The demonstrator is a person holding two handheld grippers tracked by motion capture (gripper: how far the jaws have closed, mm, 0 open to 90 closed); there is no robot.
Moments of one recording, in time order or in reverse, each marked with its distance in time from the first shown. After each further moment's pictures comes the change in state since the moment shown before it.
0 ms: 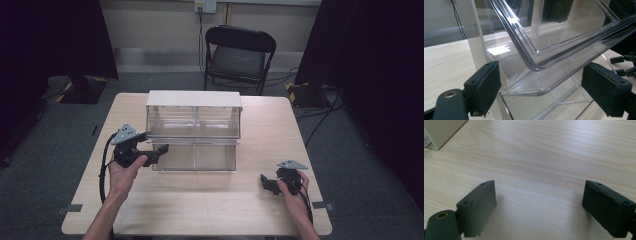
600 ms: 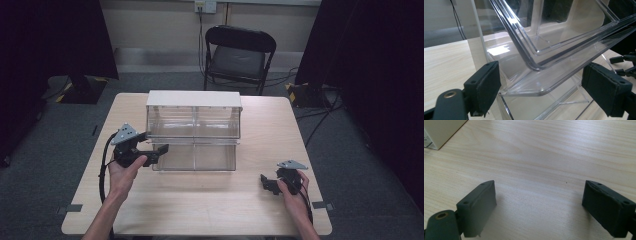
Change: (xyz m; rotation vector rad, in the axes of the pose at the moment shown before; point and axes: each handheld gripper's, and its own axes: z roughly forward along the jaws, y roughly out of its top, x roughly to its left) left arm 0.000 0.000 0.000 -0.003 -0.003 0.003; right arm 0.000 0.000 0.000 0.000 0.000 0.000
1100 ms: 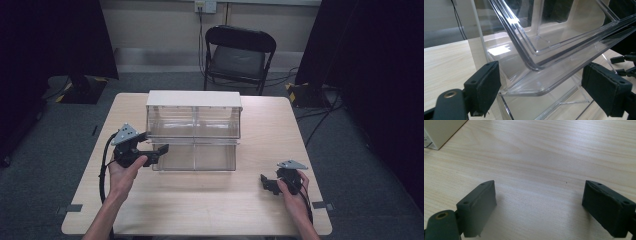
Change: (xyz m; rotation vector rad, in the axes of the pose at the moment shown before) left arm -0.001 0.000 0.000 0.001 0.007 -0.001; right arm 0.000 0.000 0.000 0.000 0.000 0.000
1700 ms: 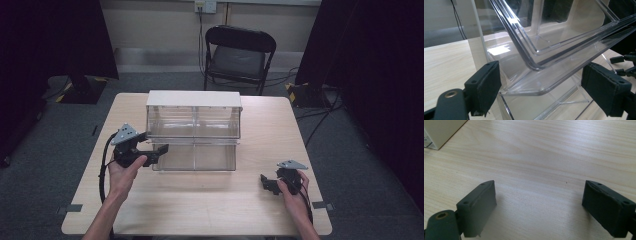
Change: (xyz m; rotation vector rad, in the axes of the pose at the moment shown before) left arm 0.001 0.000 0.000 0.002 -0.004 0.005; right arm 0.000 0.000 0.000 0.000 0.000 0.000
